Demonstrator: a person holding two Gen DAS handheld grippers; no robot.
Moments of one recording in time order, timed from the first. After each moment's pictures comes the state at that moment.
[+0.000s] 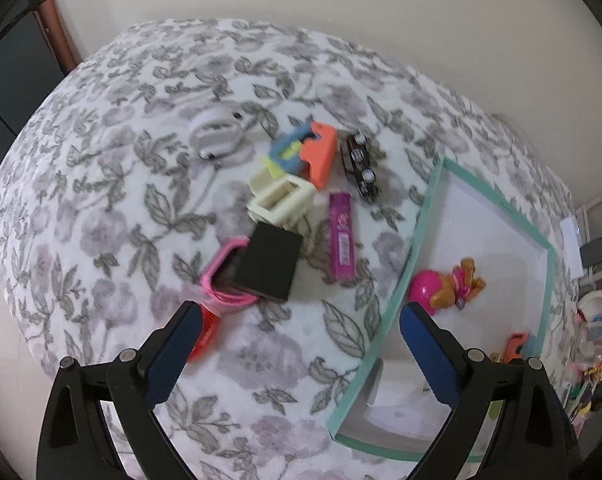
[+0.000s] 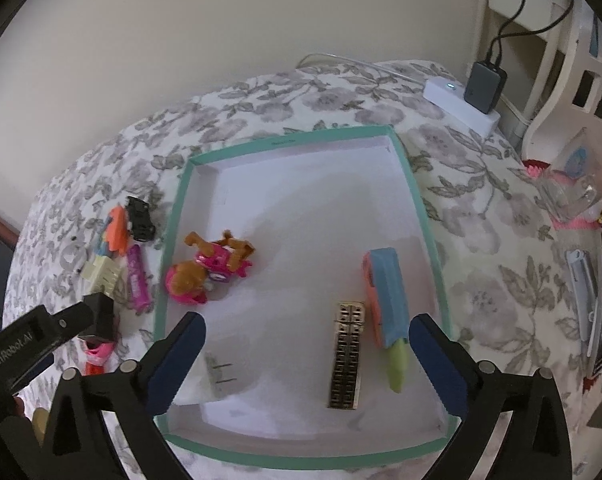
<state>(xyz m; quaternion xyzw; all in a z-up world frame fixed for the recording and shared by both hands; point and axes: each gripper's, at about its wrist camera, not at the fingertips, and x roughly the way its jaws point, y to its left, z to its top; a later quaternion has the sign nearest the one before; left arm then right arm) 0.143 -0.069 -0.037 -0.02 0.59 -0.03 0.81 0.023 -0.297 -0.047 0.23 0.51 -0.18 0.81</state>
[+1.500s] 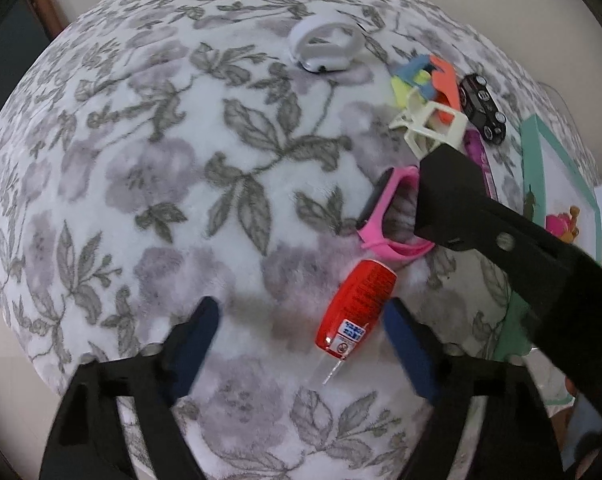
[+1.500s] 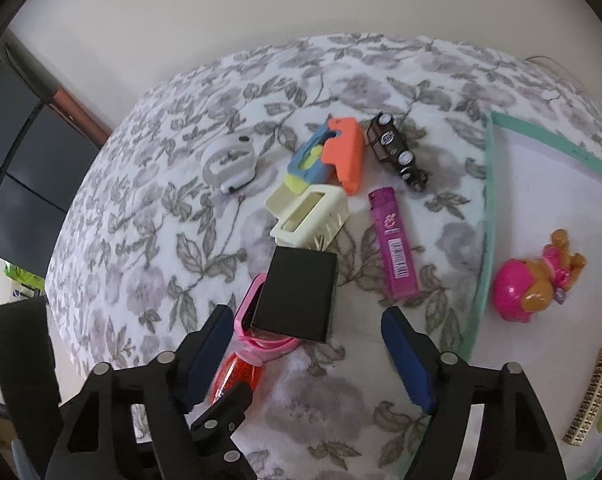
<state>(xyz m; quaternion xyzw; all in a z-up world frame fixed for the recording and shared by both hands) 0.136 0.033 -0.118 0.00 0.65 -0.06 0.76 0.126 -0.122 -0.086 0.18 0.56 0.05 0.81</state>
